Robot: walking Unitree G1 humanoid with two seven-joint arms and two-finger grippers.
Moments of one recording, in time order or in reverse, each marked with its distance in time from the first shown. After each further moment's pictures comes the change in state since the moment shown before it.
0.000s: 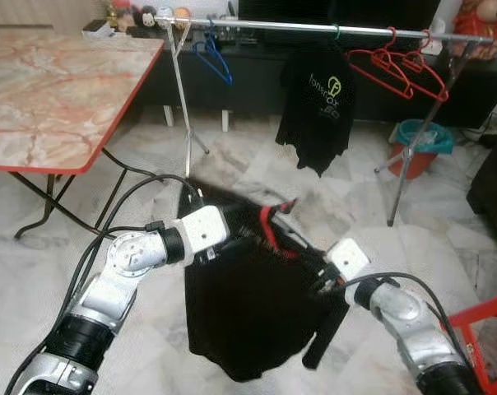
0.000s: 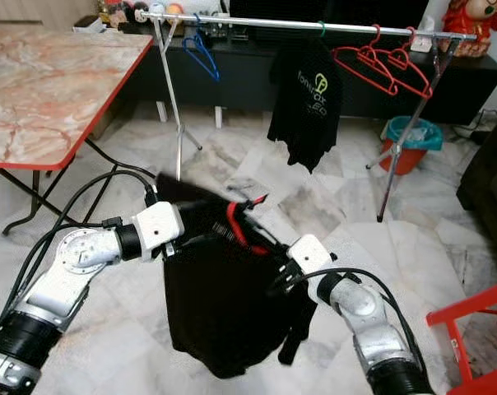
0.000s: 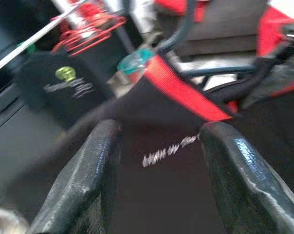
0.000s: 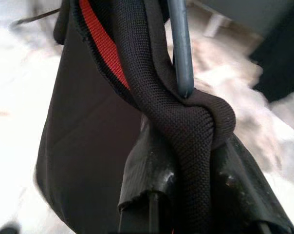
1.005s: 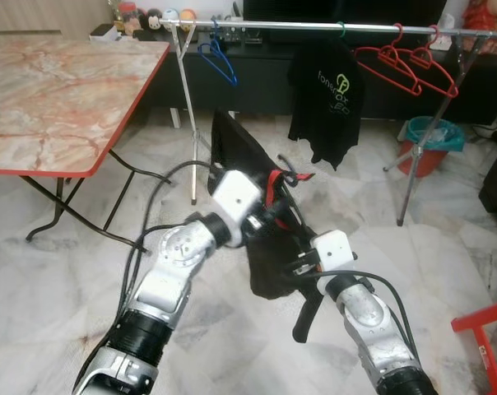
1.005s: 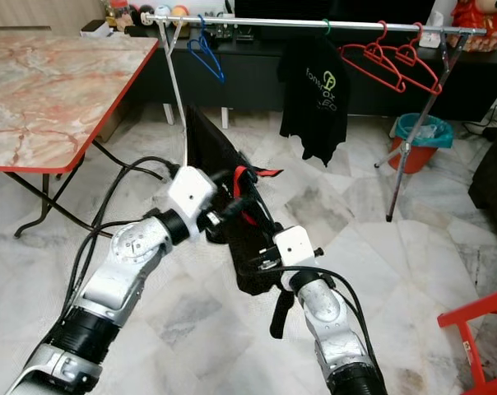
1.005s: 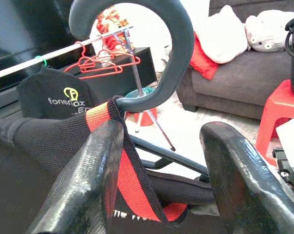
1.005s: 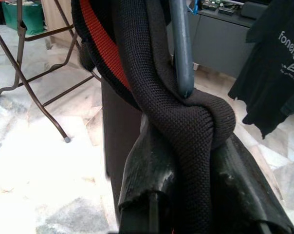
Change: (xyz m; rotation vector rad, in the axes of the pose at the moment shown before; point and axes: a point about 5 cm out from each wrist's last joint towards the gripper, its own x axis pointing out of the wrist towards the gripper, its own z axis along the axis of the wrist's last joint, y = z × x) left arm 0.049 -0.020 0.038 -0.250 -0.176 0.084; right arm 0.015 0.030 0.024 0.047 -0.186 -0.124
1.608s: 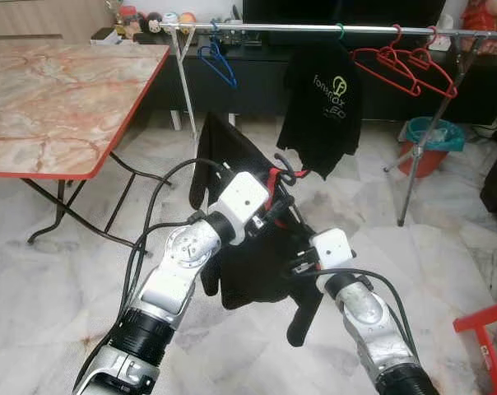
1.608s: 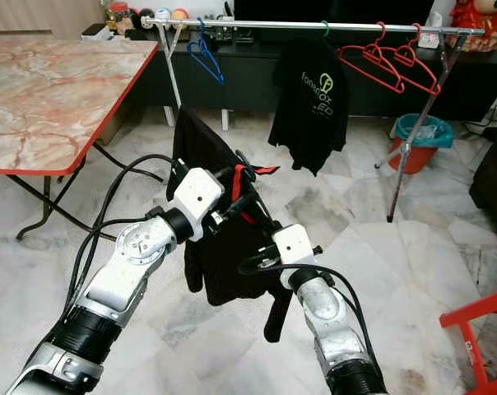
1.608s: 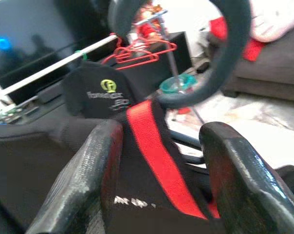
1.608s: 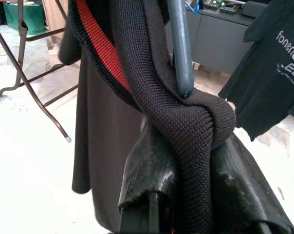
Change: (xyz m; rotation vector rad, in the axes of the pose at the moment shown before) left arm 0.004 0.009 0.001 0.111 0.059 0.167; right arm 0.003 0.000 -0.001 0.000 0.005 0.004
